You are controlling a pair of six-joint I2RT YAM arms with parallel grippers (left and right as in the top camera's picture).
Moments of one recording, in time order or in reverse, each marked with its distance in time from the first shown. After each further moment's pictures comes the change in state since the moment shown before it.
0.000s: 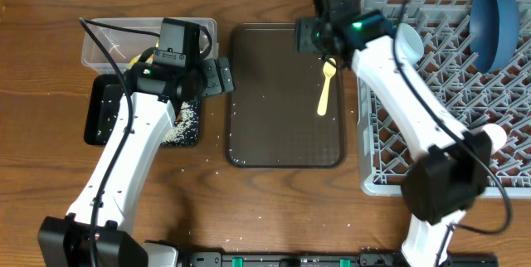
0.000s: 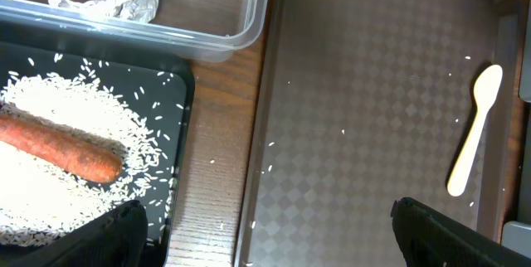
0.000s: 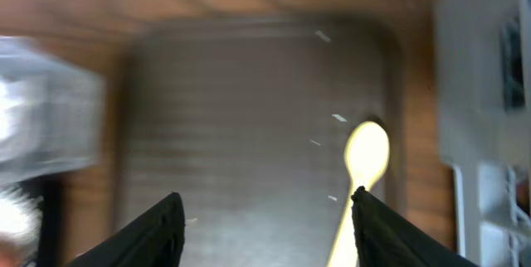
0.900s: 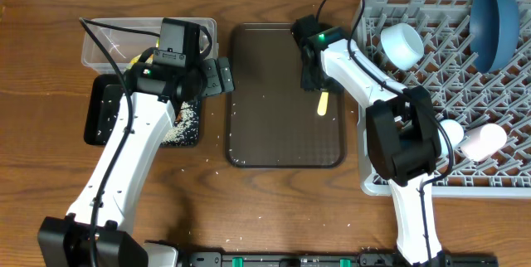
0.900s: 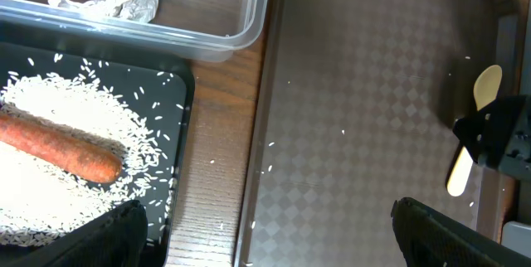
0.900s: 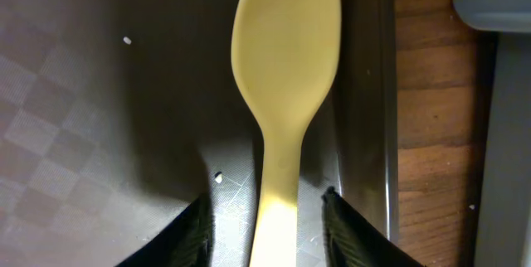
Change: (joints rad) left arm 0.000 0.000 0.000 0.000 0.000 0.000; right arm 0.001 0.320 -0.001 -0.175 0.143 0.126
